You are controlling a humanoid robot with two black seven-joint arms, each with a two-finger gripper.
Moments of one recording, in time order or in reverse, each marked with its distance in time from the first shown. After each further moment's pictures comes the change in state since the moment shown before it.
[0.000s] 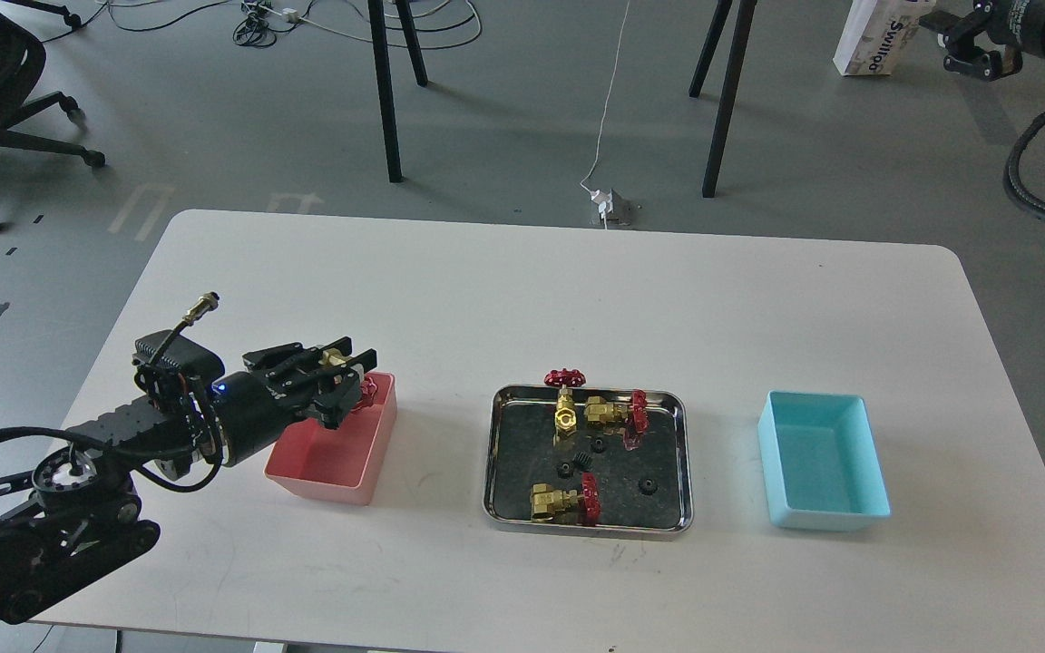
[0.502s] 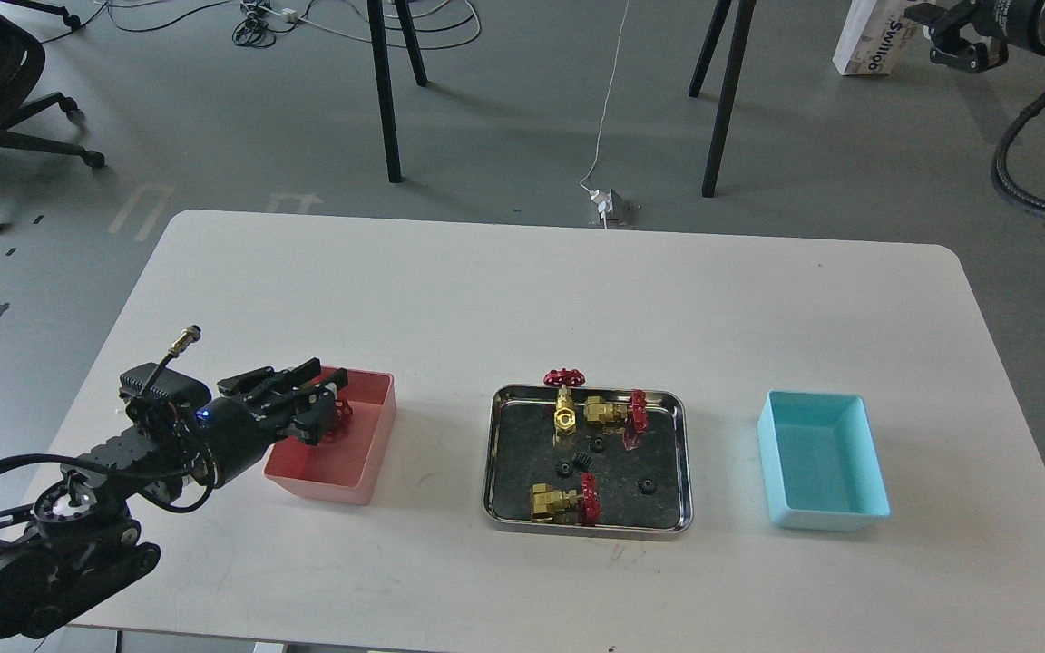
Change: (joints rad) left arm 0.033 -0.083 0.007 0.177 -0.010 0.067 -0.013; right arm 0.012 0.015 0.000 0.010 0.000 0.000 -0.001
